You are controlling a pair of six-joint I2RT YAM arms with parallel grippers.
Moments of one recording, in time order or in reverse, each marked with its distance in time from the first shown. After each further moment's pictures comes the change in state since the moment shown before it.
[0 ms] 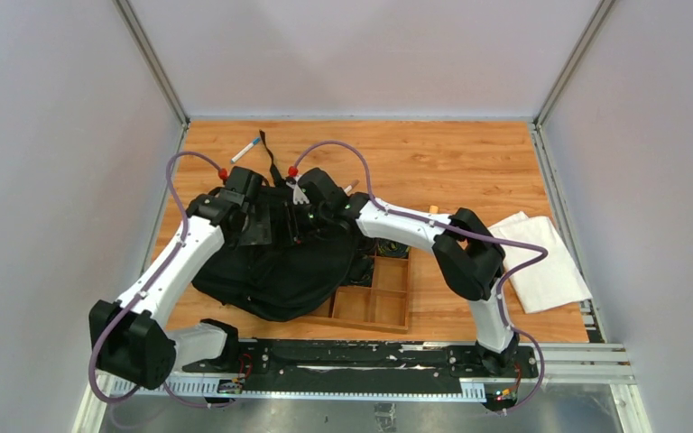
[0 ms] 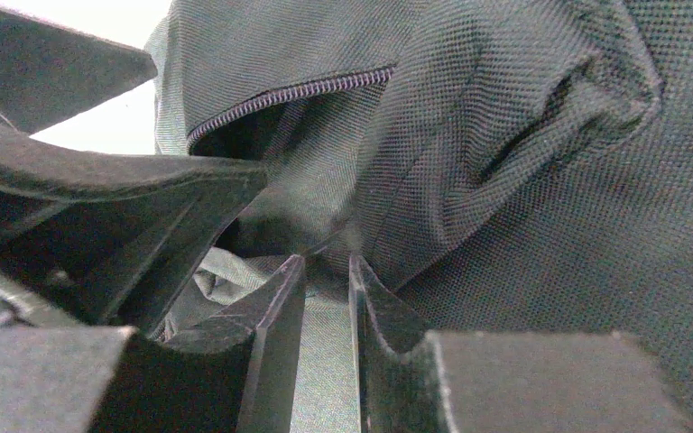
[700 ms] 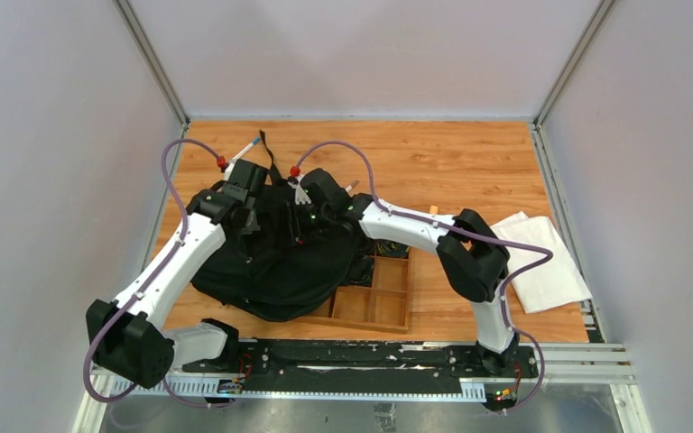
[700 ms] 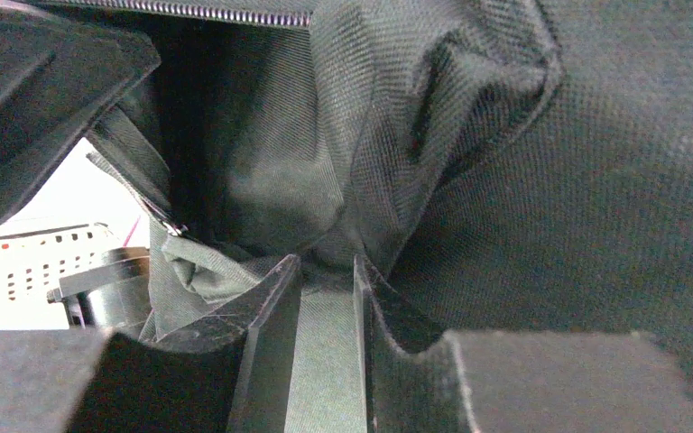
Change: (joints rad) left arm -0.058 0.028 0.060 0.031 -0.177 -0.039; right arm 0.000 -0.020 -0.033 0.032 -0.003 0.005
